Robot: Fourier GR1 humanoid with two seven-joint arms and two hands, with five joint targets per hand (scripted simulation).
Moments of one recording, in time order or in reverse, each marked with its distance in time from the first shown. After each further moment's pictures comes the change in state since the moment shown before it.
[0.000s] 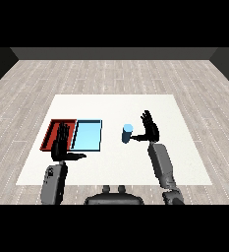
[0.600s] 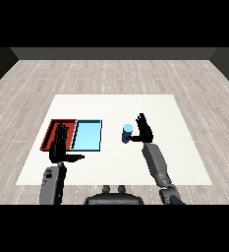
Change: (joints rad) left arm 0.026 0.000 0.007 -0.036 0.012 -0.005 0.014; right arm -0.047 0.038 0.023 0.175 -0.073 -0.029 -0.089
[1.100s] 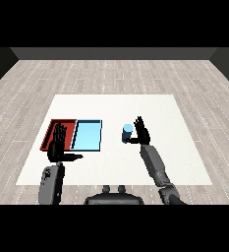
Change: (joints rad) left arm -0.012 0.016 0.028 0.040 0.016 -0.023 -0.020; right arm -0.016 0.005 0.035 0.120 -0.054 -0.005 -0.071
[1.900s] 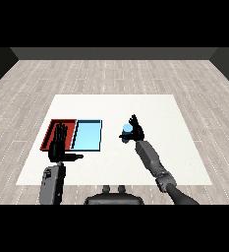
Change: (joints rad) left arm 0.001 -0.015 -0.010 -0.021 0.002 0.007 0.022; right arm -0.208 0.003 0.021 0.338 -0.076 0.008 -0.113
